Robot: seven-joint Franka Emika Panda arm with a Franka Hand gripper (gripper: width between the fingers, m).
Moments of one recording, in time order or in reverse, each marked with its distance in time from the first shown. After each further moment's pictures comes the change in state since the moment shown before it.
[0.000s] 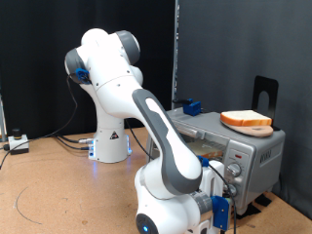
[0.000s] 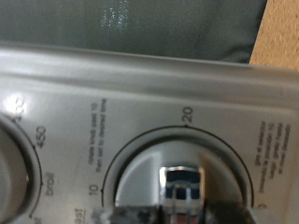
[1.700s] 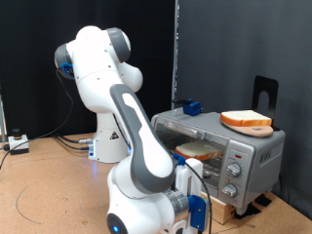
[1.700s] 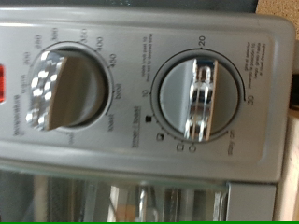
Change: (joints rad) arm -0.073 -0.027 -0.027 0.003 -0.038 -0.097 0.079
